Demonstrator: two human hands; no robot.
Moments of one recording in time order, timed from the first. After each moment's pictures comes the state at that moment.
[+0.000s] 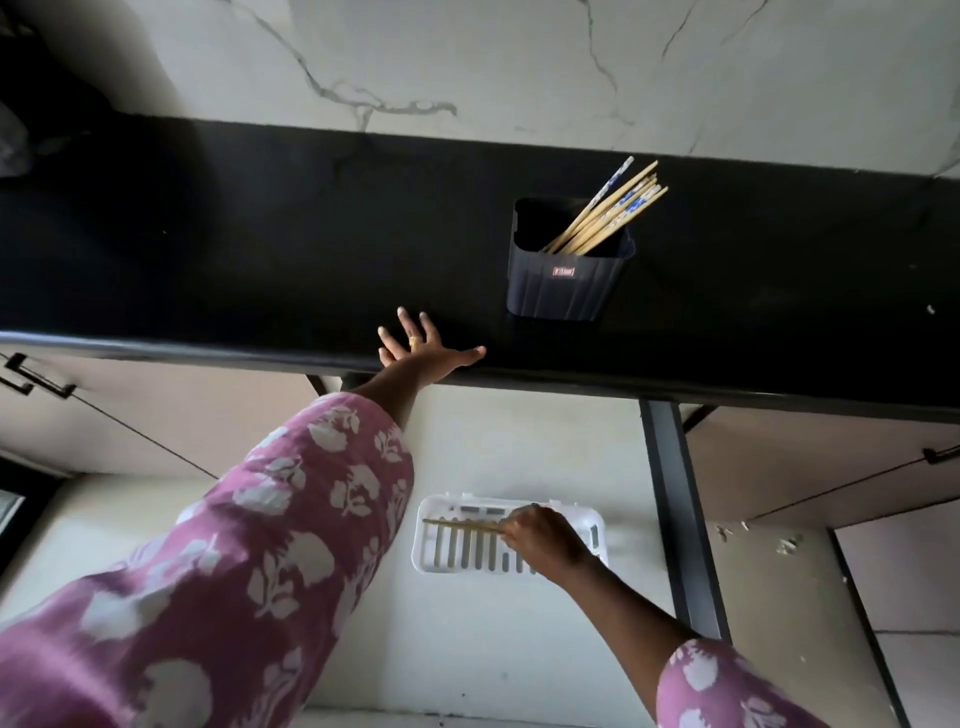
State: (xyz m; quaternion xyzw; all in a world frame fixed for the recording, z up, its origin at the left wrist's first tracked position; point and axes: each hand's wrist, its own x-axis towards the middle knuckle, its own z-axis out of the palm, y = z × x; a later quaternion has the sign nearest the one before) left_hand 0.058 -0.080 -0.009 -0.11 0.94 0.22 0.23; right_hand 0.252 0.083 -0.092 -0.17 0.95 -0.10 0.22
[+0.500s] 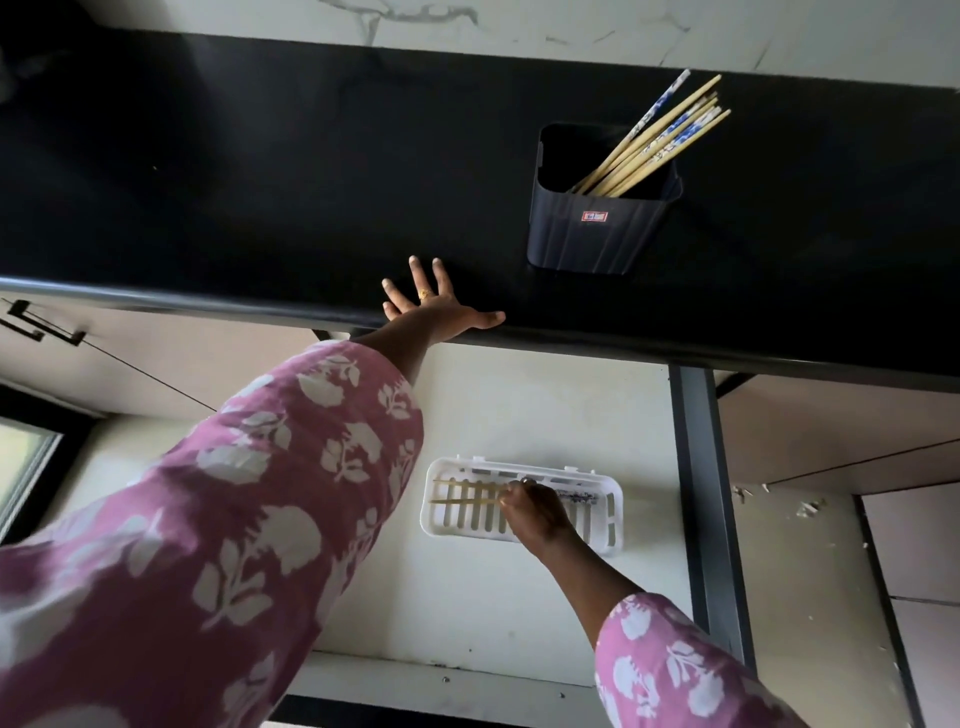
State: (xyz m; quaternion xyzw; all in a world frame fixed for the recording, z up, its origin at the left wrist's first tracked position) left_hand 0.052 -0.076 -0.009 -0.11 0.94 0.18 0.26; right_hand 0.251 0.060 -0.115 -0.09 0.94 -0.16 0.30
